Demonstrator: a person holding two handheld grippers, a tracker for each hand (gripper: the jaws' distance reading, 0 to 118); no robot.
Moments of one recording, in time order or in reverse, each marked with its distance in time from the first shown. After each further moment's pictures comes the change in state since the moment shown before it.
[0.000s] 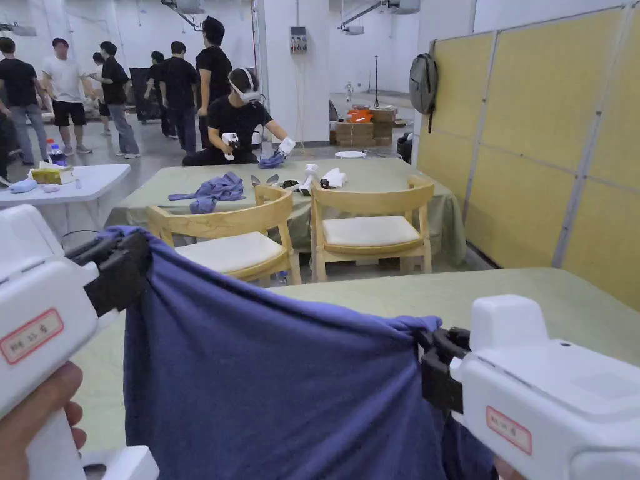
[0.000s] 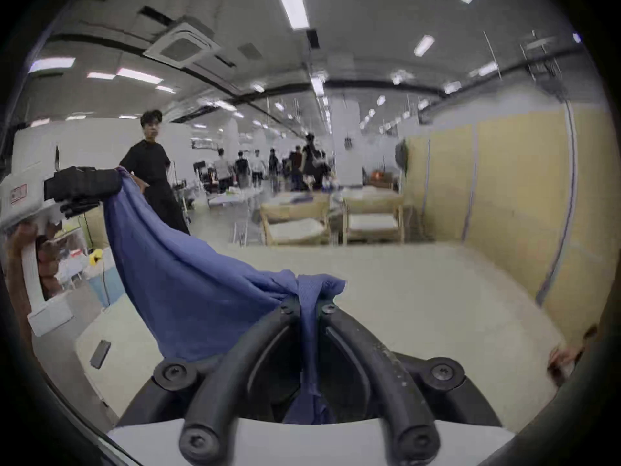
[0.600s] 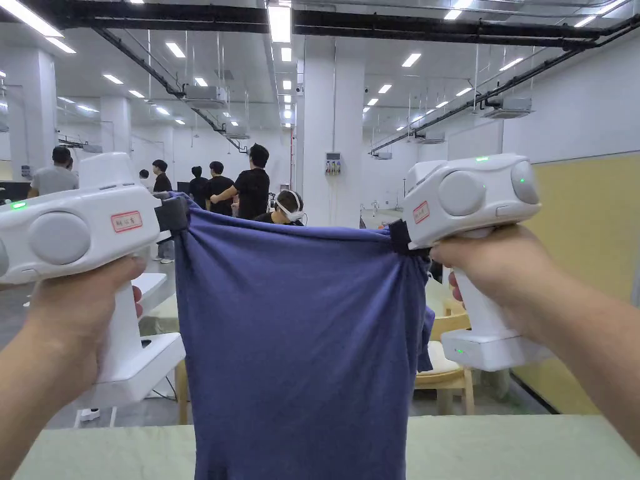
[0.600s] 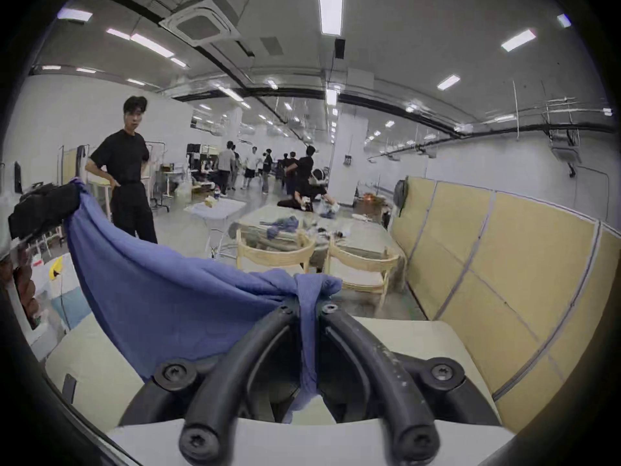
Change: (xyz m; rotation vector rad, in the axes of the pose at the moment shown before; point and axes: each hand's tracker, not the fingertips) left arm -0.052 0.122 -0.206 0.095 -0.012 -0.039; right arm -0.013 0.276 -0.207 -0.040 -0.097 0.158
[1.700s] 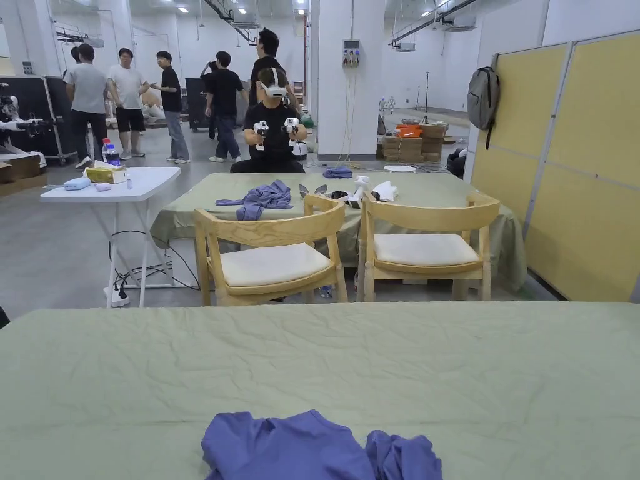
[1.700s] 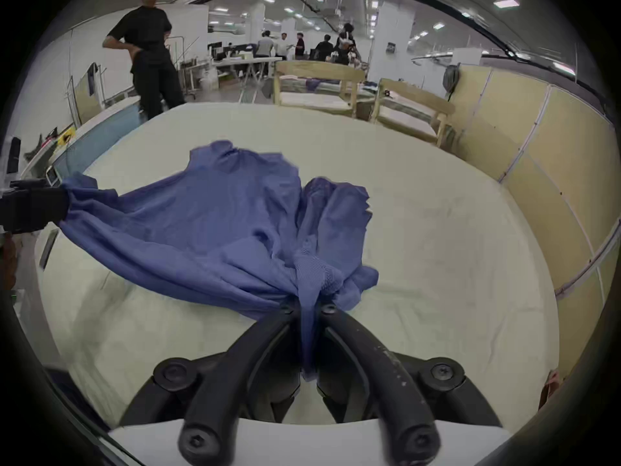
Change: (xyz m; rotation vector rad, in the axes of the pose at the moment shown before) left arm -0.024 -0.378 0.217 -0.820 0.064 0.148; right arm -0.061 -0.471 0.003 -0.546 0.201 0.076
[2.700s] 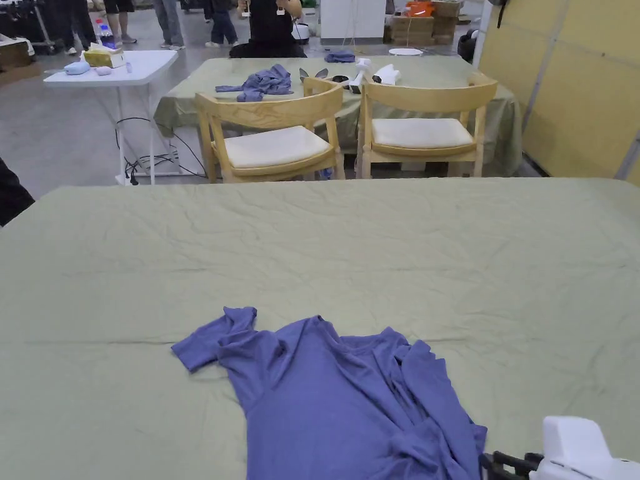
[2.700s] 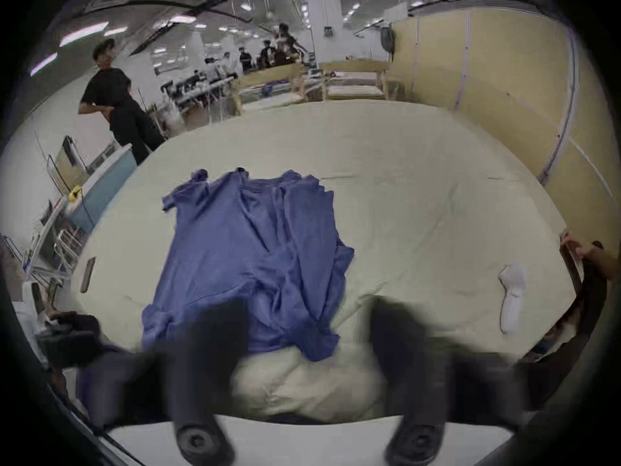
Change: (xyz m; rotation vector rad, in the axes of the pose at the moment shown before) left arm 0.076 -0.164 0.124 -0.185 -0.002 0.069; right arm 0.010 -0.156 0.154 0.018 0.030 -0.346
